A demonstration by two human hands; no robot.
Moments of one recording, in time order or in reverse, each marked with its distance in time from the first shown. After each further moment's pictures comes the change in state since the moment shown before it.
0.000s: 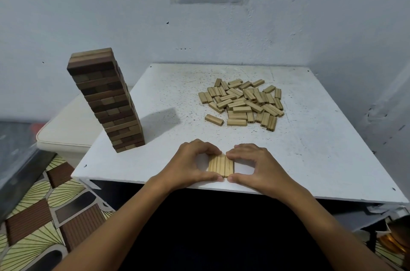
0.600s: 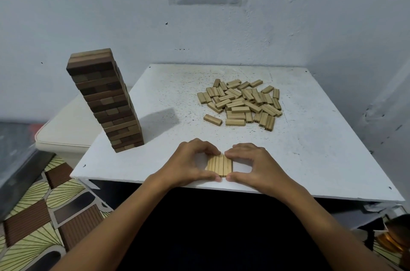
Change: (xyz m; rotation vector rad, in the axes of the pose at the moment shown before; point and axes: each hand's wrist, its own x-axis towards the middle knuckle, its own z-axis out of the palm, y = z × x) left_hand 0.003 0.001 -0.002 0.005 -0.022 -0.010; right_hand 0.001 0.001 0.000 0.013 0.009 -0.012
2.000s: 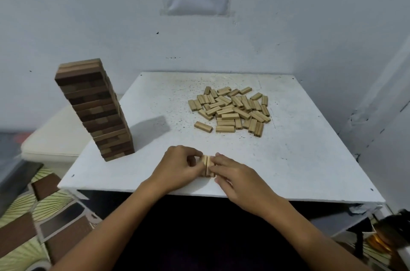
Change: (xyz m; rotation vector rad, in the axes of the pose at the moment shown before) left_hand 0.006 0.017 0.003 0.191 0.160 -0.176; right_hand -0.010 -0.006 0.015 -0.259 -0.058 -0.192
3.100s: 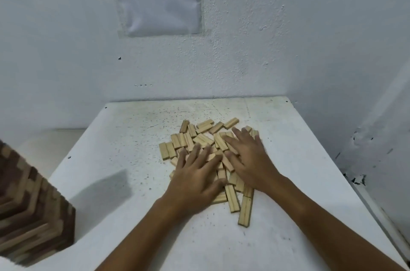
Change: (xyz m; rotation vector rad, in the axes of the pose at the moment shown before) left_hand 0.152 0.003 0.068 0.383 -0.100 0.274; right_hand 0.128 0.143 -0.075 -0.095 0.226 0.219
